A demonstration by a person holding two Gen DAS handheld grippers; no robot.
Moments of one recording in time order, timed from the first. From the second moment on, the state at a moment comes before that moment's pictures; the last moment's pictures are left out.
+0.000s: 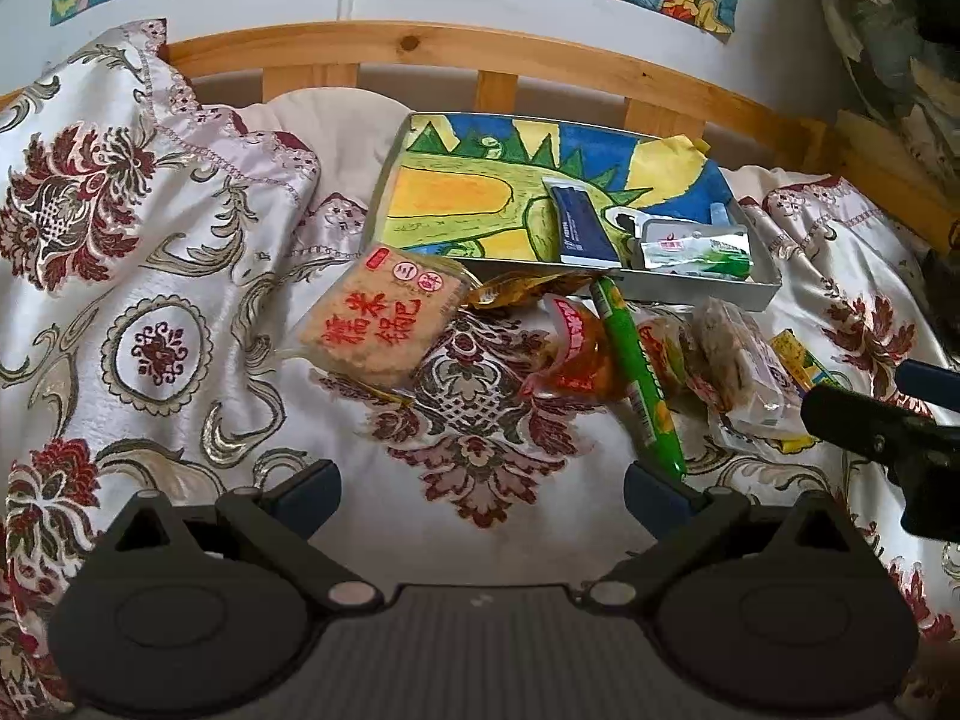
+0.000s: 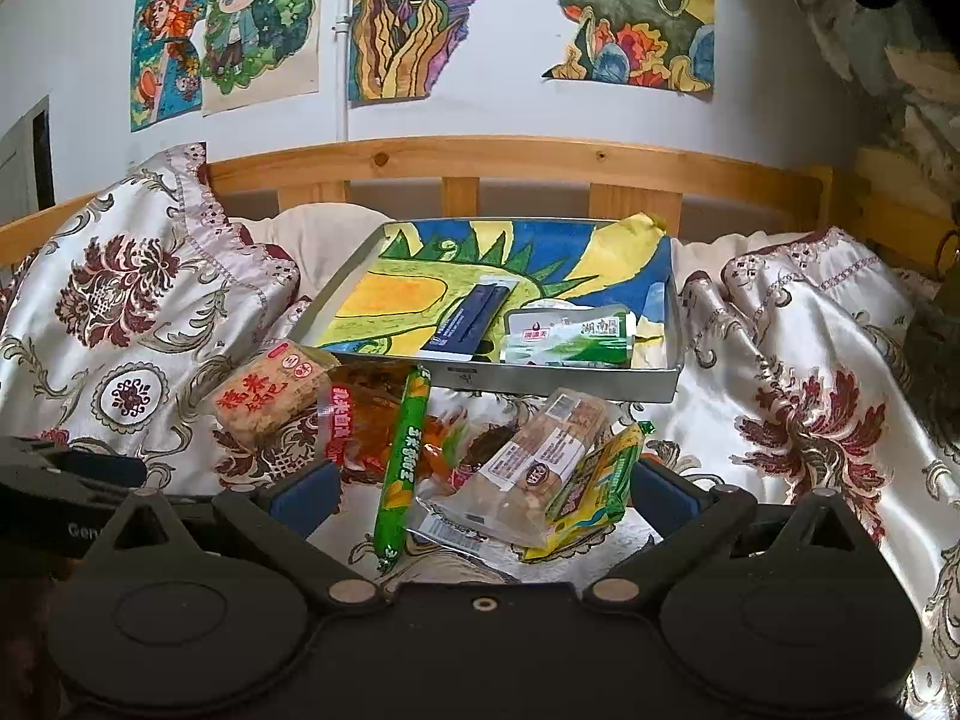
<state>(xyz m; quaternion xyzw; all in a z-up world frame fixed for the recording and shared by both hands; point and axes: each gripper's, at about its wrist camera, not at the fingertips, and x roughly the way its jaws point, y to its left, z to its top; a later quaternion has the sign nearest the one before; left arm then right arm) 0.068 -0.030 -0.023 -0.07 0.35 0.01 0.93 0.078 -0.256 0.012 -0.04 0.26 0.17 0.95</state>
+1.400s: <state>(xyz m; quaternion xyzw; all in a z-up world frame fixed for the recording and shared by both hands) 0.107 -0.060 -0.045 -0.09 0.35 -0.01 0.93 0.185 -0.252 -0.032 -0.01 0.34 0.17 0.92</state>
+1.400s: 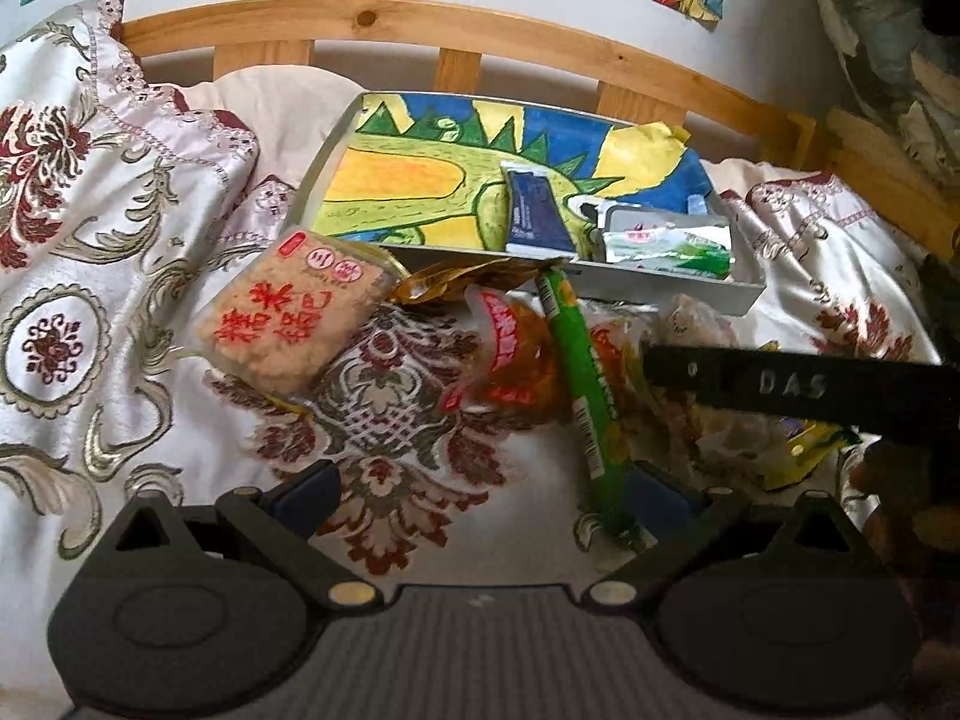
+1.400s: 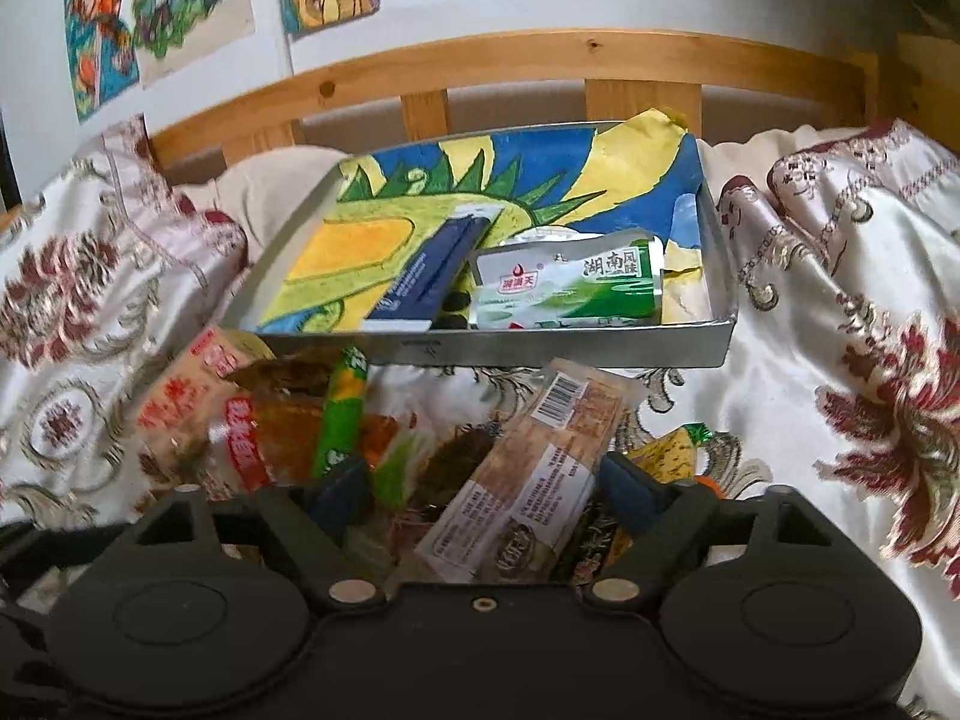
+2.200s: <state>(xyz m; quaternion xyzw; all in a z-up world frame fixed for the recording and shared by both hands) 0.138 -0.077 -0.049 -0.13 0.35 -0.06 0.93 0.190 -0.268 -0.028 -0.05 0.35 0.18 0.92</state>
